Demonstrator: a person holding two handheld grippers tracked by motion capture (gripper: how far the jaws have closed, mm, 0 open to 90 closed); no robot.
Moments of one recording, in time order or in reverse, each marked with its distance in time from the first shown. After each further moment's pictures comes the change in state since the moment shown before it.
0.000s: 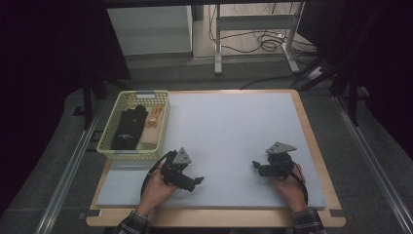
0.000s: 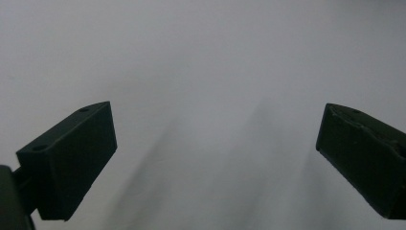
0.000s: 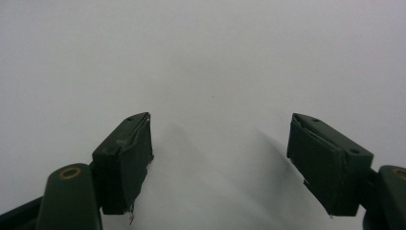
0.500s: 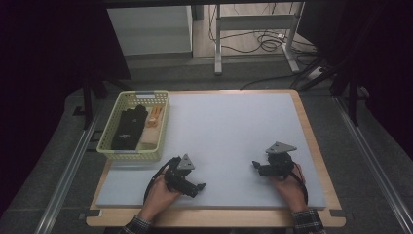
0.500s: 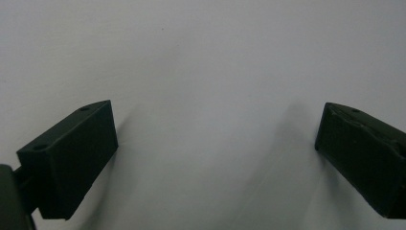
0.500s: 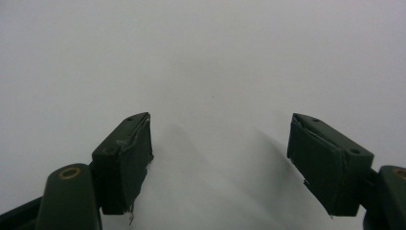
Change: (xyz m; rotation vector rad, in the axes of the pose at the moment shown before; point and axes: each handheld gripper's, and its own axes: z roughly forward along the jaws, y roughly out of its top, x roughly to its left) left arm -0.007 -0.012 0.015 0.041 -0.016 -0.008; right arm 0.000 0.000 0.000 0.000 0.000 0.001
